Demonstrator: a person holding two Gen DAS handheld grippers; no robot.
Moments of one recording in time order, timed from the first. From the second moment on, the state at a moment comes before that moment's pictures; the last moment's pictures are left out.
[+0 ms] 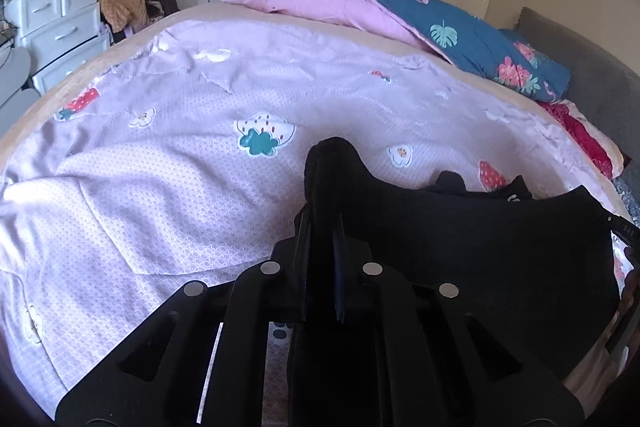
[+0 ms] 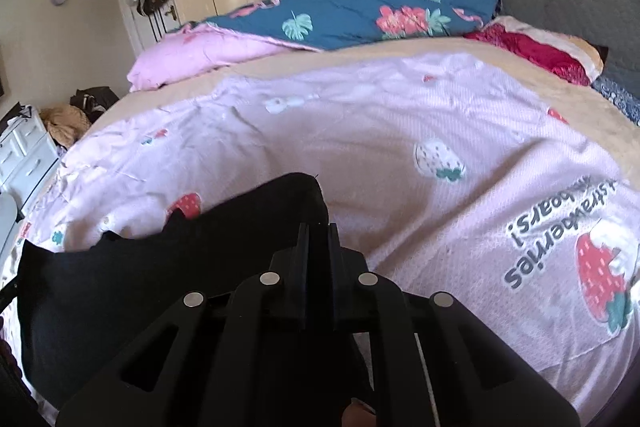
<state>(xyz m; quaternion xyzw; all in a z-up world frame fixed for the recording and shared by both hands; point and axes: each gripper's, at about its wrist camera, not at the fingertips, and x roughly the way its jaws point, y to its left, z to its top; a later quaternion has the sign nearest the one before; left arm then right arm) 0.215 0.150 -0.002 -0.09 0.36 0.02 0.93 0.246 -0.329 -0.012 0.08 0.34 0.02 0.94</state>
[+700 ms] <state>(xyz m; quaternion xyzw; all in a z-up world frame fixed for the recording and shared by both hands) 0.212 0.144 -0.008 -0.06 0.37 0.04 0.93 0.239 -0.330 -0.021 0.07 0.36 -0.01 0.93</state>
